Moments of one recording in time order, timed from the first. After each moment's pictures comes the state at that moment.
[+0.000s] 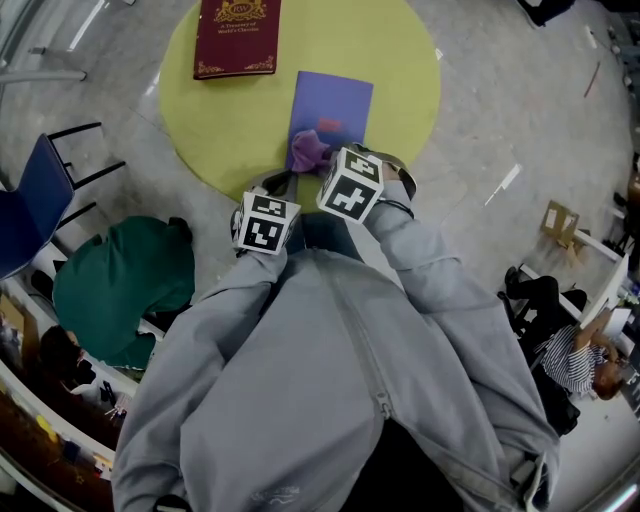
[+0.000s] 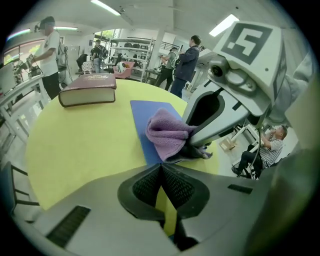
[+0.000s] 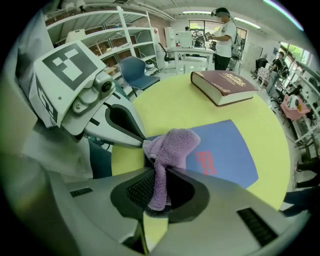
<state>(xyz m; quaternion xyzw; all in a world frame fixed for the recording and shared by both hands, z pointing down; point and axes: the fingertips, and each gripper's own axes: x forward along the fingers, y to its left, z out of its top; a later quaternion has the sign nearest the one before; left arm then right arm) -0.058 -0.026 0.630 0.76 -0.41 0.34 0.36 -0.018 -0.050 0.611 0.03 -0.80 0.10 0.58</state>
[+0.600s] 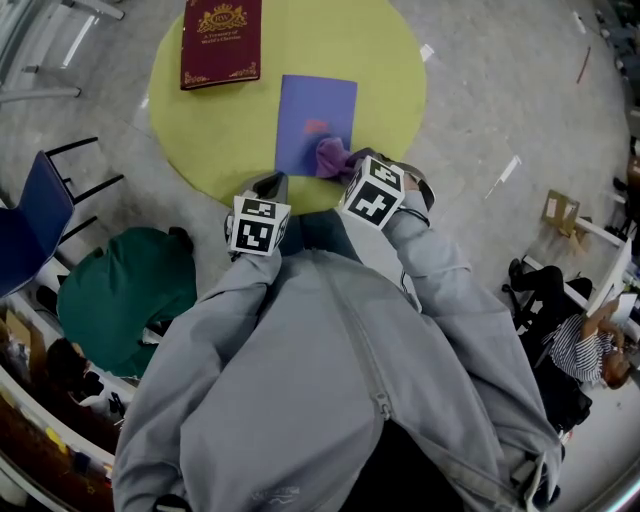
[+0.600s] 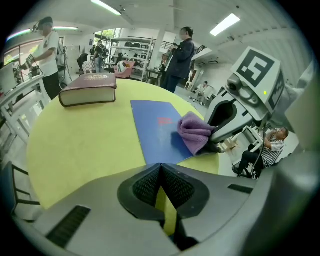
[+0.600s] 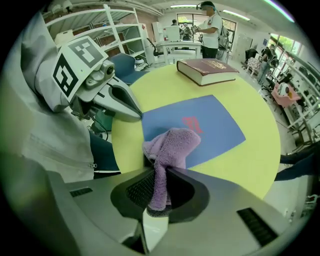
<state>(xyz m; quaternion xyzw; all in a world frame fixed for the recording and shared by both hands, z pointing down) -0.054 -0.025 0.626 0.76 -0.42 0.34 0.37 0.054 -0.041 0.614 0.07 -0.78 0.14 0.61</state>
